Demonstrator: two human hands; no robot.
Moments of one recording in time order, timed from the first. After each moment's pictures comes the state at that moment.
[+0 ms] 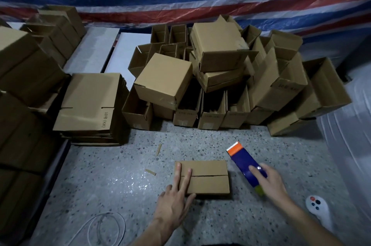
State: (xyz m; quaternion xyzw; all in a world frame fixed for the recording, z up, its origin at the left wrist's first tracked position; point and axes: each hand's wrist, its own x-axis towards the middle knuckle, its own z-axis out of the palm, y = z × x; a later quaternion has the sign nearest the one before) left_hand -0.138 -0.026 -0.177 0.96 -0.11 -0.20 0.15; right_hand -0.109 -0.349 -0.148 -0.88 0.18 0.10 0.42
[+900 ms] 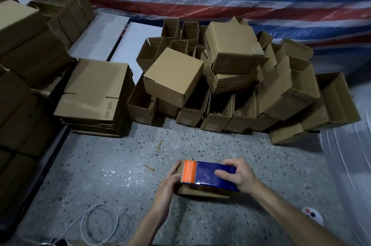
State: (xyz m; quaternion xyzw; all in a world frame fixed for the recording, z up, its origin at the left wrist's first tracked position) left_hand -0.114 -0.021 -0.142 0.62 0.18 -0.23 0.73; right_hand -0.057 -0.262 -0.092 -0.83 -0.05 0.22 0.52
